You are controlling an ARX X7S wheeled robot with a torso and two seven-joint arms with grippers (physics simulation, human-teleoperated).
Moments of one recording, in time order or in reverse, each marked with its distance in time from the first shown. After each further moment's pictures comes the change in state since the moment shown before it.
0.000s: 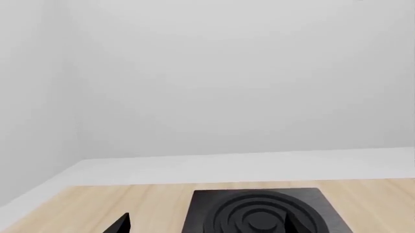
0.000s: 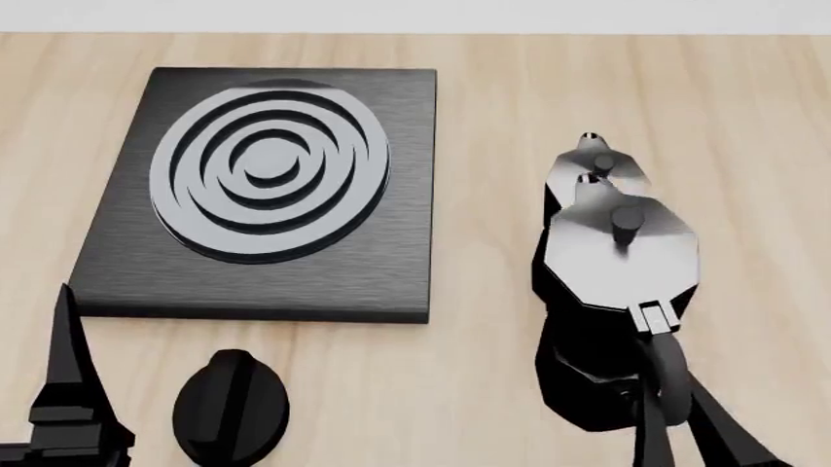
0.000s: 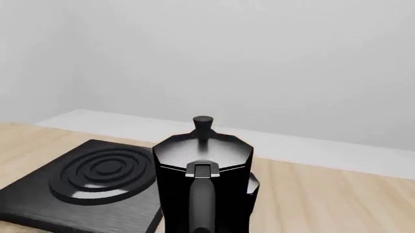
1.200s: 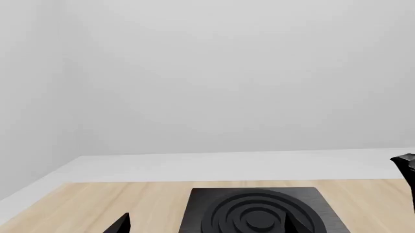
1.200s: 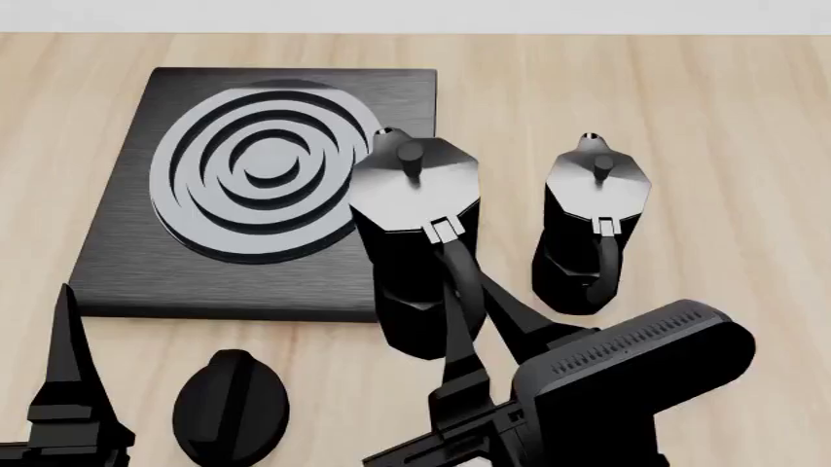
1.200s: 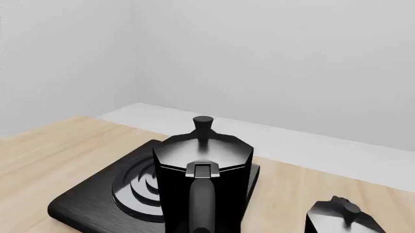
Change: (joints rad) left arm -0.004 -0.008 -0.003 -0.004 -0.030 0.005 -0.008; right arm 0.543 -0.141 -0.410 0.201 -0.047 0.227 -0.049
